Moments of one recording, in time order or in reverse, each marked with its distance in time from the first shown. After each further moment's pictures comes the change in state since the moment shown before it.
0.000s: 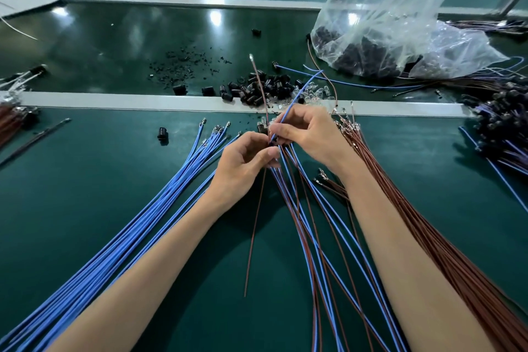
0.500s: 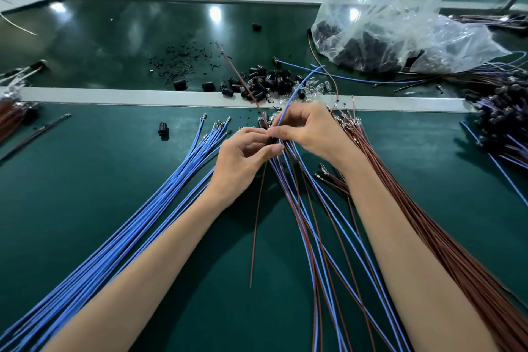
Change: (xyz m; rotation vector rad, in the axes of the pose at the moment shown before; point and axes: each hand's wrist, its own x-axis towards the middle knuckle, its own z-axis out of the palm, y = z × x) left_hand -0.002 0.000 -0.002 0.135 0.066 -0.009; right_hand -0.003 -0.004 0.000 -0.149 -0.054 0.012
